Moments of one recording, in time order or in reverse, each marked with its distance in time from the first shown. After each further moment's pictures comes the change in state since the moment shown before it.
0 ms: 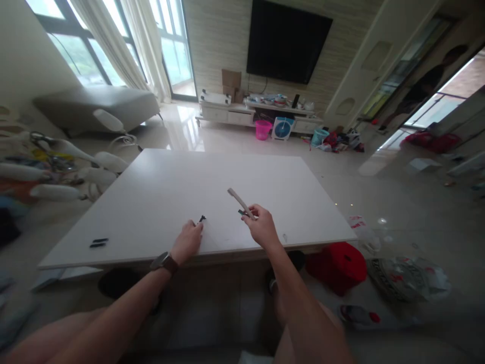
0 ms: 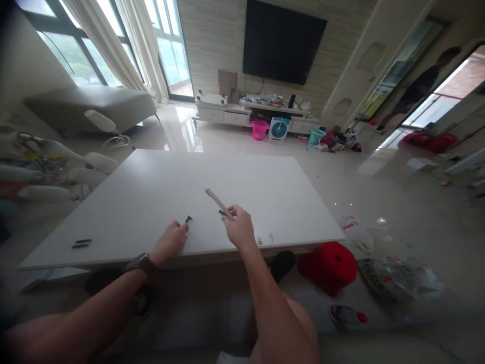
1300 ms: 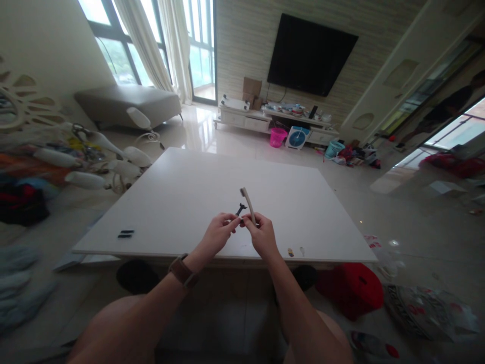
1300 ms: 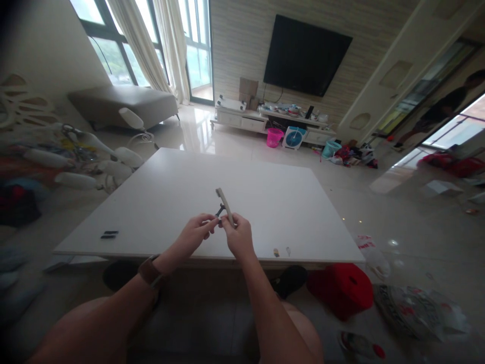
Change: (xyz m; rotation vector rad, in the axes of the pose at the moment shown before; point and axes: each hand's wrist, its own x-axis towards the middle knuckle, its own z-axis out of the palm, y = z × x) left_hand -0.021 0.065 -0.103 -1.210 0.131 -0.040; right_hand -0.005 -0.032 0.068 0.276 -0.114 -0.066
